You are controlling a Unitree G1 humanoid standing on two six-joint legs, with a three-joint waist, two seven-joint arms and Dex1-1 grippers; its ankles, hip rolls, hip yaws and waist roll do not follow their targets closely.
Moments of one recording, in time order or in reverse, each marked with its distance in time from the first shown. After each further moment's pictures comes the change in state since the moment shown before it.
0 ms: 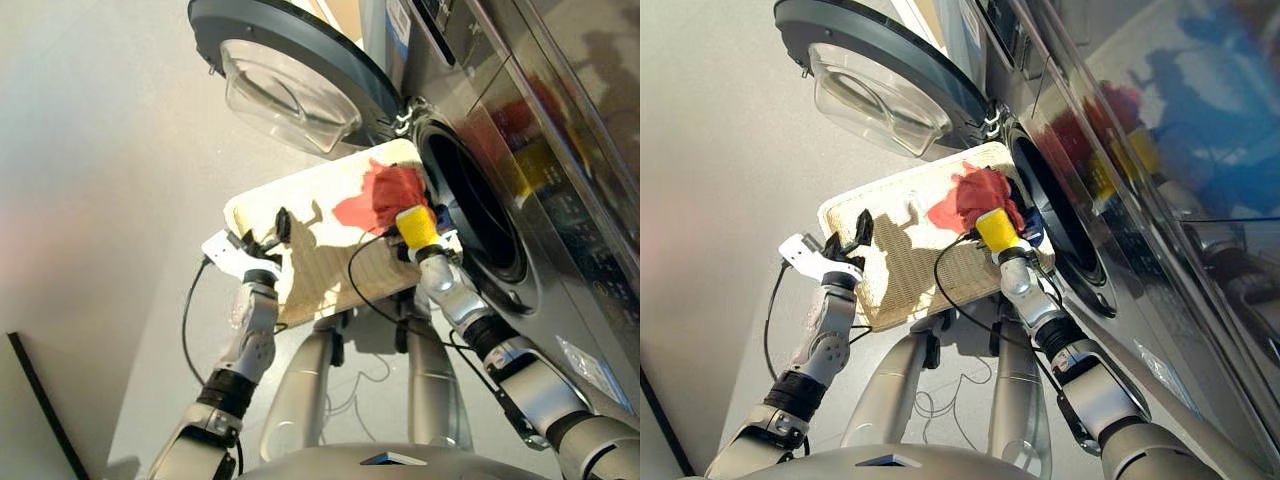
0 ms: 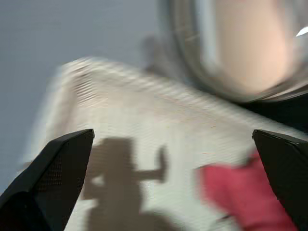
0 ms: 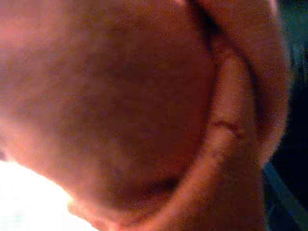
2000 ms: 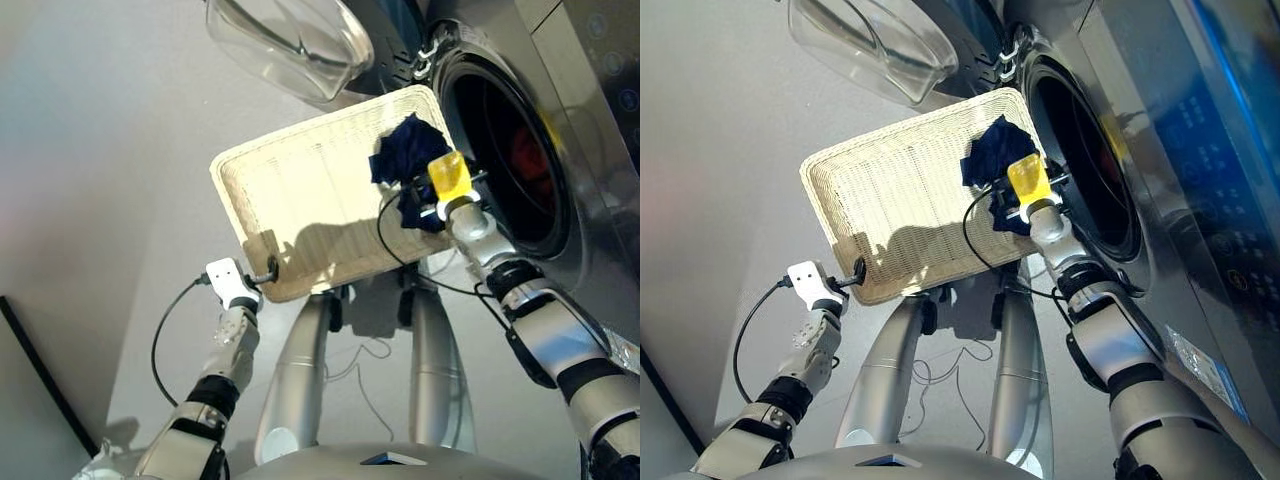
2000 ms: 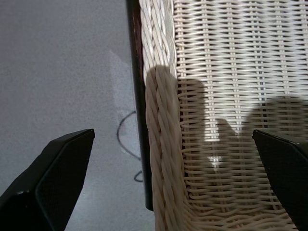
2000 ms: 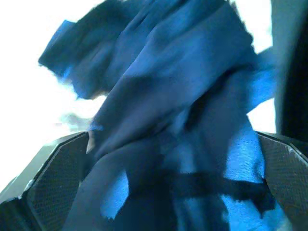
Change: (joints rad) left arm -0.064 0.059 0.009 0.243 0.163 0.030 -0.077; right arm -0.306 -0.086 0.182 0.378 -0.135 0.072 0.209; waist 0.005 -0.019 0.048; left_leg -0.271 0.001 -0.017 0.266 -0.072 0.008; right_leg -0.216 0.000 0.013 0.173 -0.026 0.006
